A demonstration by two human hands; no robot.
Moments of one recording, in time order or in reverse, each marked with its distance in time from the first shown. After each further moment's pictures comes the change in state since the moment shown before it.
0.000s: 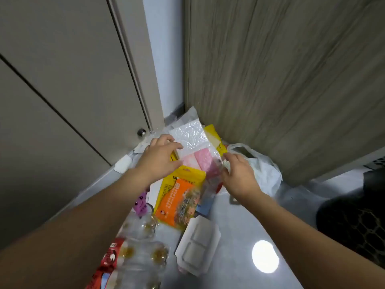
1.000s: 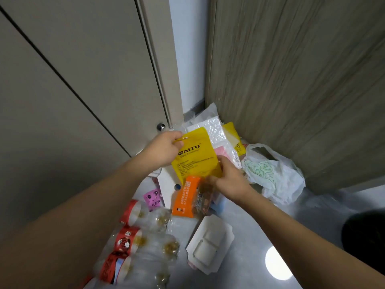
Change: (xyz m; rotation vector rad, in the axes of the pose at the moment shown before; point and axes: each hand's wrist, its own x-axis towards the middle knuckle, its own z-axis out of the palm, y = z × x) left_hand -0.006 -0.003 -0.035 -0.271 -0.031 -0.249; right_hand -0.001 -0.042 0.022 0.437 -0.350 0.053
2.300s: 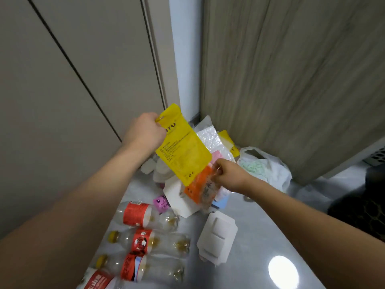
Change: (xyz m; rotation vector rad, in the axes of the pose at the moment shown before) left_hand -0.057 0.045 -0.088 0.148 0.412 -0.096; right_hand -0.031 -0.037 -0.012 -0.359 -0.043 -0.051
